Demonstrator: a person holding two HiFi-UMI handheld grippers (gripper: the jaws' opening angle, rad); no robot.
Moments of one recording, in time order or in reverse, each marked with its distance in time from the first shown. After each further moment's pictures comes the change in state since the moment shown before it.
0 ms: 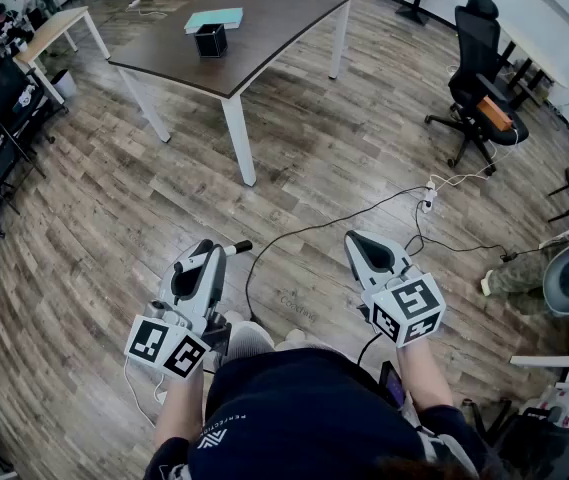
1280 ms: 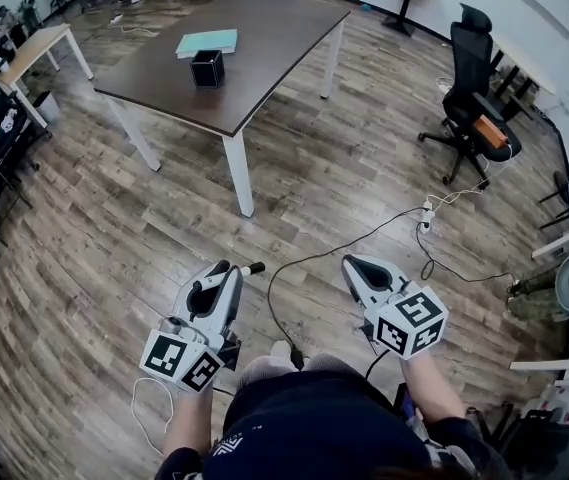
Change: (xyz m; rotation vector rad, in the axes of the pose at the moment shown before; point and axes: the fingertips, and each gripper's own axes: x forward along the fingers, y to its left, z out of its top) left arm 0.071 0.090 0.011 -0.004 0.054 -0.094; right arm 0.105 -0.007 0.020 0.132 0.072 0.007
